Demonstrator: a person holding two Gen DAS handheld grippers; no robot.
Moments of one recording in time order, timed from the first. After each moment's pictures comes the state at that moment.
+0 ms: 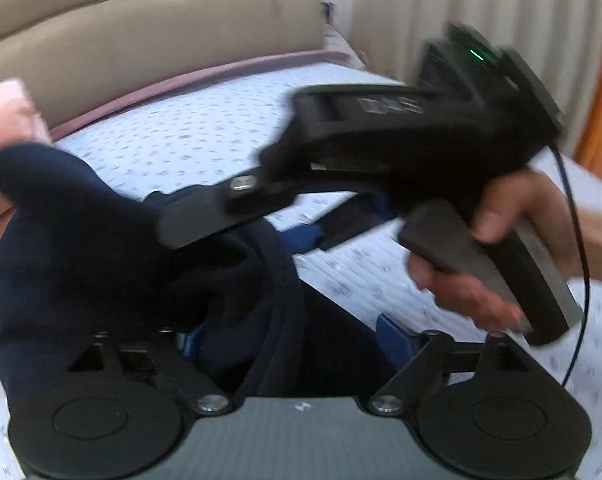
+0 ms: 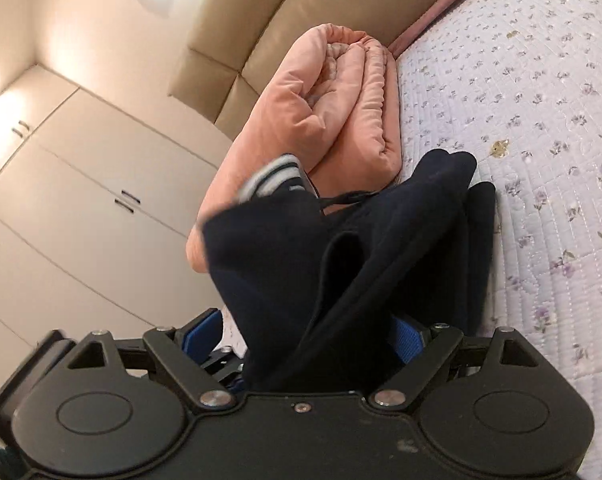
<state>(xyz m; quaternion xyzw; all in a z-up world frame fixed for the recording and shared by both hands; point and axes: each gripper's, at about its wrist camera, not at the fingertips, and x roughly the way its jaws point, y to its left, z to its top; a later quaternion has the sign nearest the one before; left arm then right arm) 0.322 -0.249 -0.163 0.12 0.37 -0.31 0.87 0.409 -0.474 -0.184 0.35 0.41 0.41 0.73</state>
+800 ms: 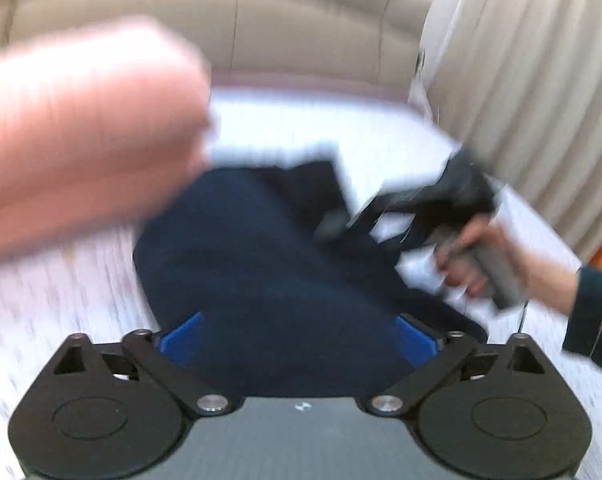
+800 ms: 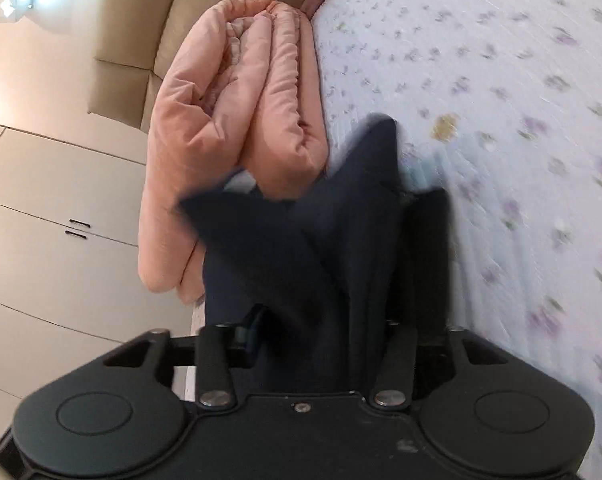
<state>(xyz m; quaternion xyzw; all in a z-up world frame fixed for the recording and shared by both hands) 0.344 -0.100 -0.114 -0.04 0.43 -0.25 0.87 0.485 -0.474 -0.224 0.39 0.52 0.35 0.68</state>
